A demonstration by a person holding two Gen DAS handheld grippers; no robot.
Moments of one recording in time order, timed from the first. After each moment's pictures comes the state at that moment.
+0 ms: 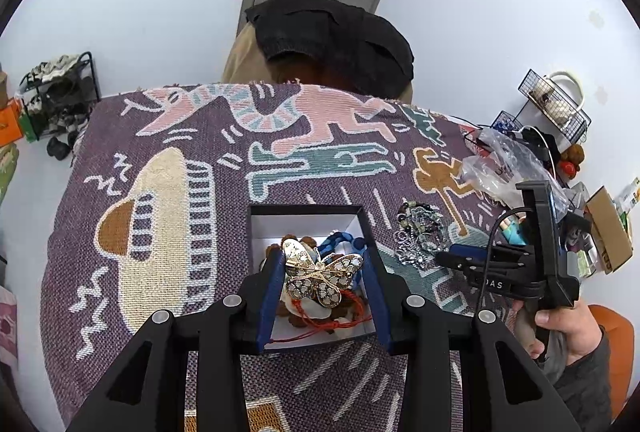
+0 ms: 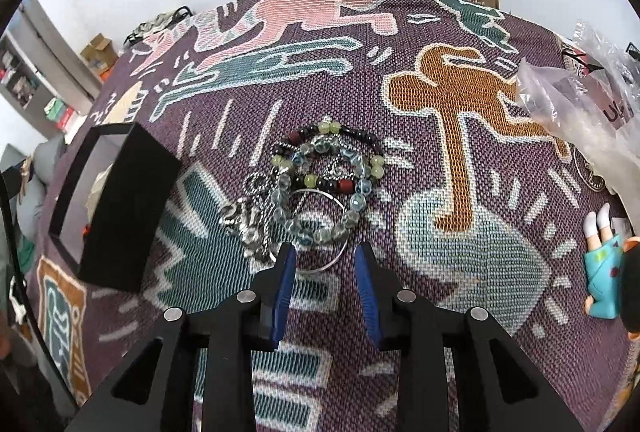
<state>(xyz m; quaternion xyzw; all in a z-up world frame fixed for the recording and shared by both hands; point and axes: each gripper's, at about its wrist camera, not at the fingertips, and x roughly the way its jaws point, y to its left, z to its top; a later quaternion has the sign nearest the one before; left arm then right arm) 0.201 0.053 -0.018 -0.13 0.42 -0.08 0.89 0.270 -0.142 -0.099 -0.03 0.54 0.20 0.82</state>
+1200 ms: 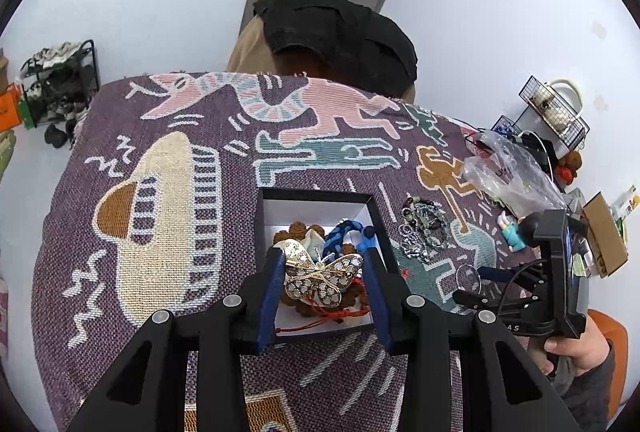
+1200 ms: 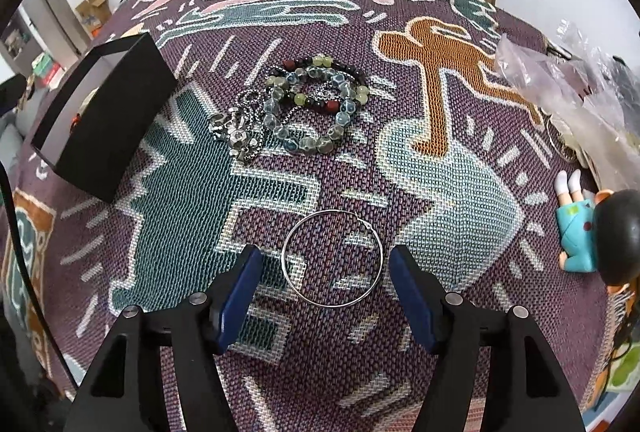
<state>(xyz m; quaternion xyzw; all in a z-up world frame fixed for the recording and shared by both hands) 0.192 0.064 -0.030 -0.15 0.42 -0.09 0.89 0.225 -0.156 -0.107 -0.11 0.55 0.19 0.81</state>
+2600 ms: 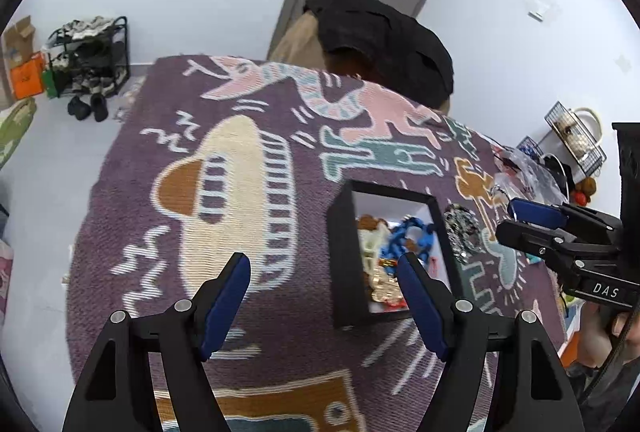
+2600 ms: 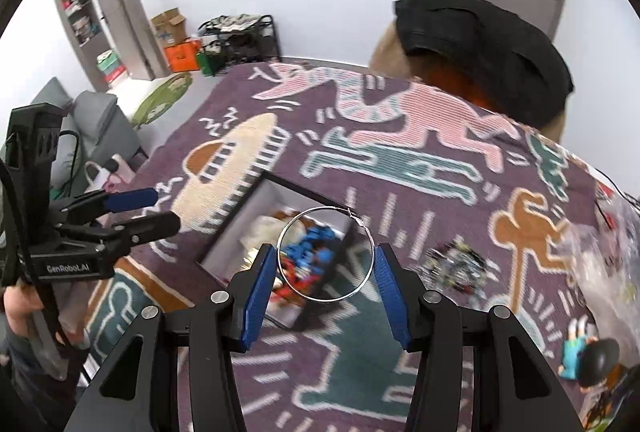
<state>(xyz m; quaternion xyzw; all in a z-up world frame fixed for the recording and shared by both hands) 0.173 0.128 -0.038 -0.18 0.42 -0.04 0.89 0.215 -0.022 0.009 -0.12 0.45 0.31 0.83</state>
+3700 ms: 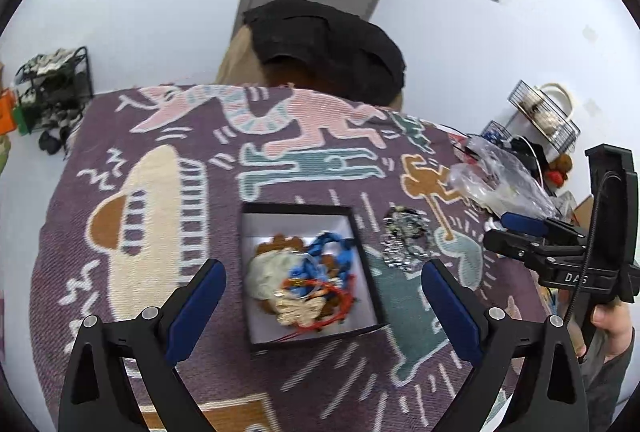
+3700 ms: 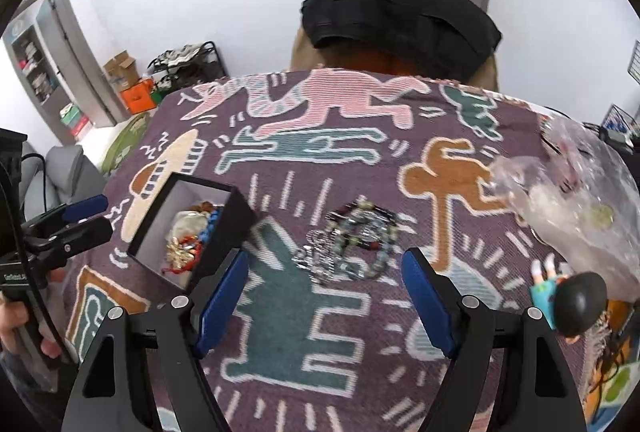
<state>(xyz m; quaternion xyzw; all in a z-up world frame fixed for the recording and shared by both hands) 0.193 0.050 -0.016 -0.15 0.41 -0.11 0.90 0.230 -0.139 -0.001 -0.04 0.46 0.22 0.86</state>
